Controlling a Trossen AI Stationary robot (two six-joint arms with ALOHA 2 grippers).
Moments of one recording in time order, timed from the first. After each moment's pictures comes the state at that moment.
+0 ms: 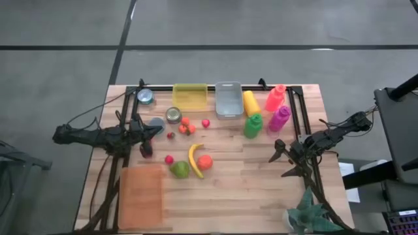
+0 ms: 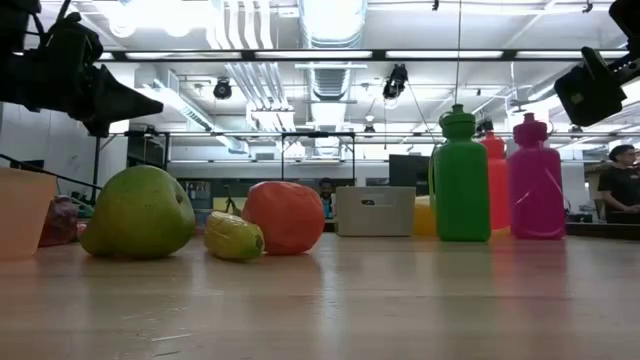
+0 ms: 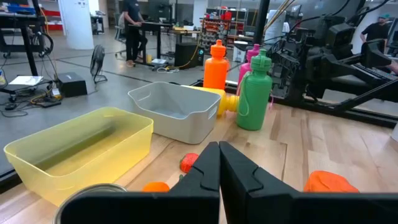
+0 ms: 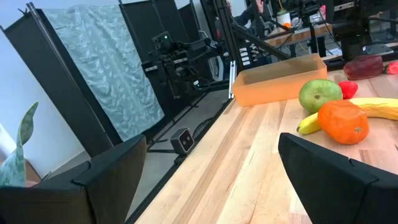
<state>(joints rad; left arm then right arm) -0.18 0.02 0.07 -0.13 -0.59 -0.13 0.45 0.05 0.01 0.06 -0.09 0.39</state>
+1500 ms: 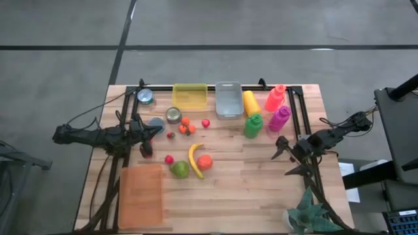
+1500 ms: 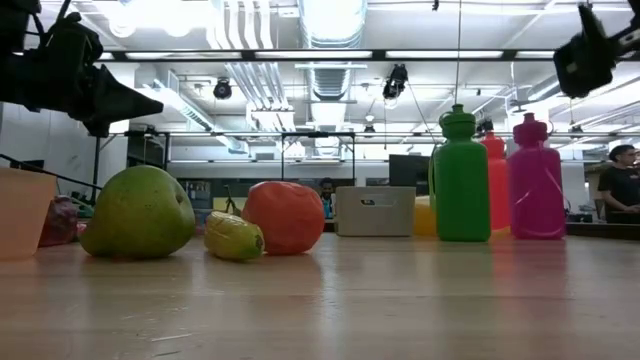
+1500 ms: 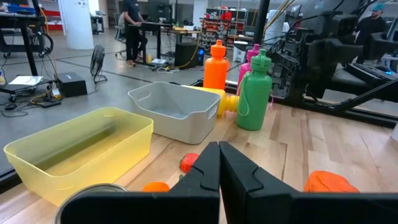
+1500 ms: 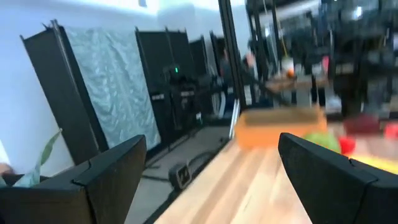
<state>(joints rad) -0.18 0.02 0.06 -0.13 -0.59 -0.13 0.45 0.05 0.01 0.22 -0.08 0.24</state>
